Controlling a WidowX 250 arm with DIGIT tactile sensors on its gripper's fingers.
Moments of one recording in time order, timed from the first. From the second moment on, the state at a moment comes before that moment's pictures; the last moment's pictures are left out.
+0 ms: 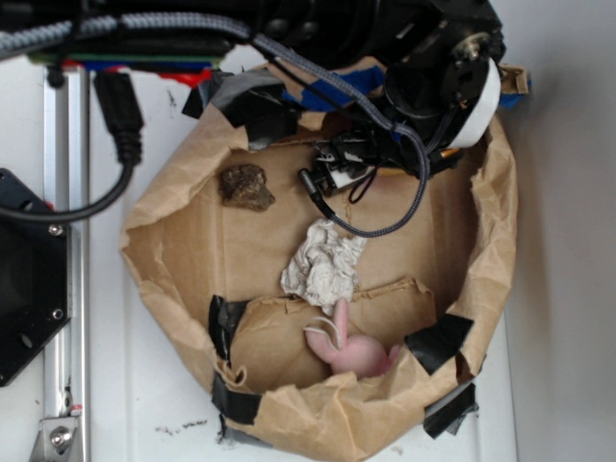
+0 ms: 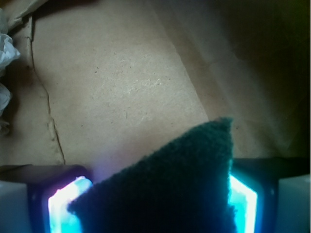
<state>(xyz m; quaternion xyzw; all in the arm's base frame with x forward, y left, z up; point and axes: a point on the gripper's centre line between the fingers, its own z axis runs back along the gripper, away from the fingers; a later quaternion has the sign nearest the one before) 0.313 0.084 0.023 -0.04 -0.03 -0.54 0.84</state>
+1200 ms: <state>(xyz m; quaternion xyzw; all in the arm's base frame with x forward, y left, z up) 0.297 0.087 0.047 -0.03 -0.04 -0.55 0.83</state>
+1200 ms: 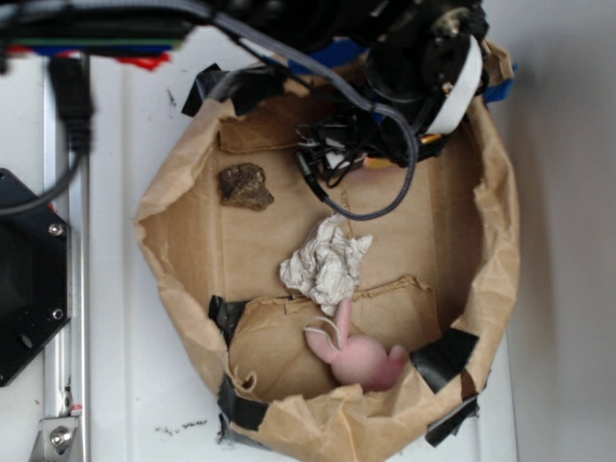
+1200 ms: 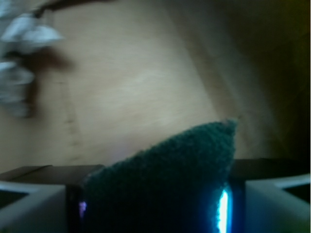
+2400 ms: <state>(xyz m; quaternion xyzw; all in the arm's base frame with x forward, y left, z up) 0.260 0.058 0.188 -0.02 -0.11 -0.09 0.99</state>
